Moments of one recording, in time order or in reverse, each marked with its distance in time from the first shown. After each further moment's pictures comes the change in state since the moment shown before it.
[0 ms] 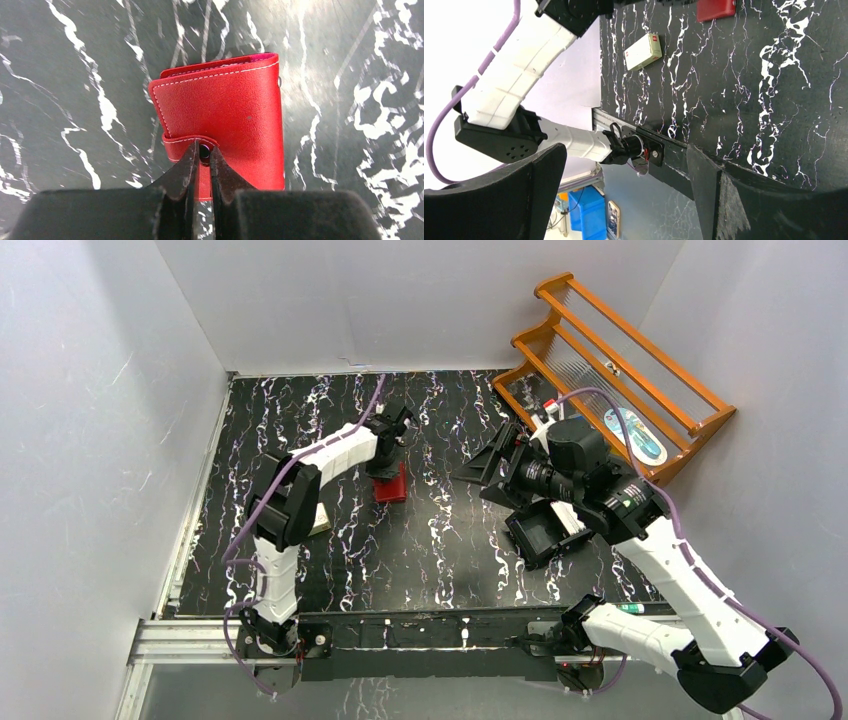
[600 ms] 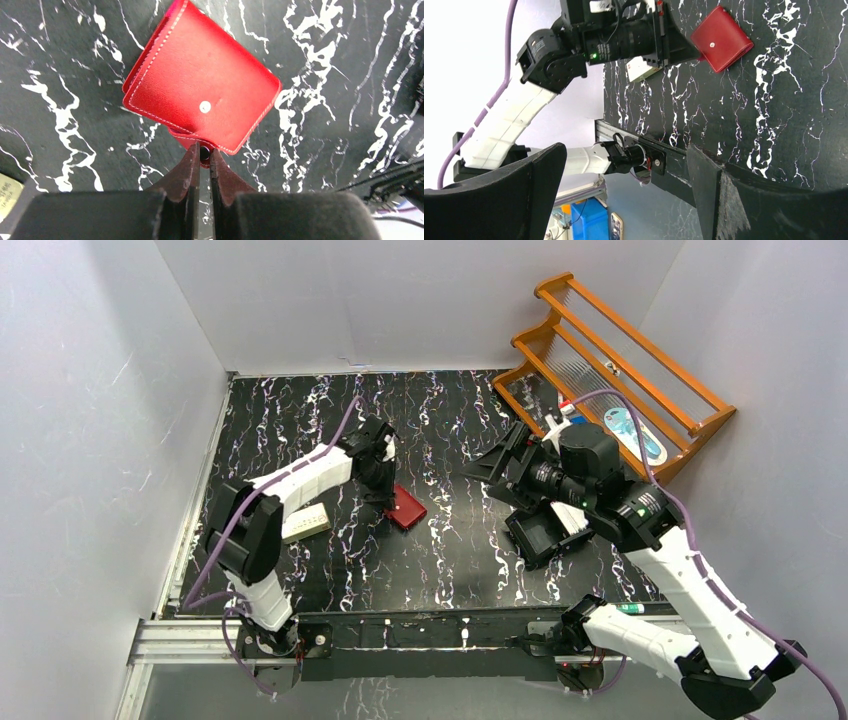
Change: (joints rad) left arm -0.007 -0.297 -0.293 0.009 0.383 -0.090; right arm 0.000 -0.026 0.035 -0.037 0.061 0.015
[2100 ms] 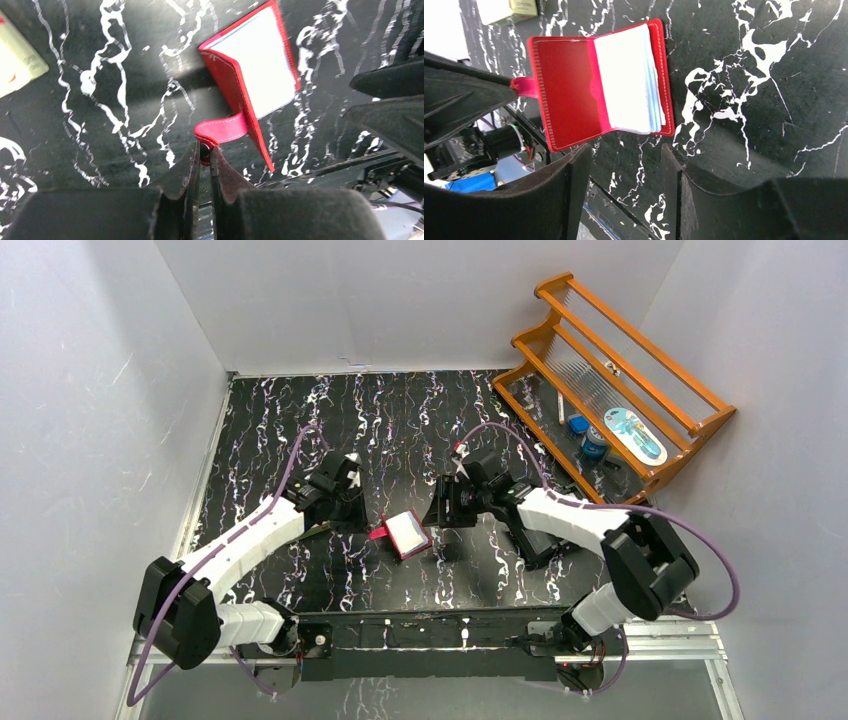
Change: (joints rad) left arm -0.011 -0.521 -0.378 0.035 -0.057 -0.152; right arm 0.048 0.528 -0.393 0.602 -0.162 -0.352
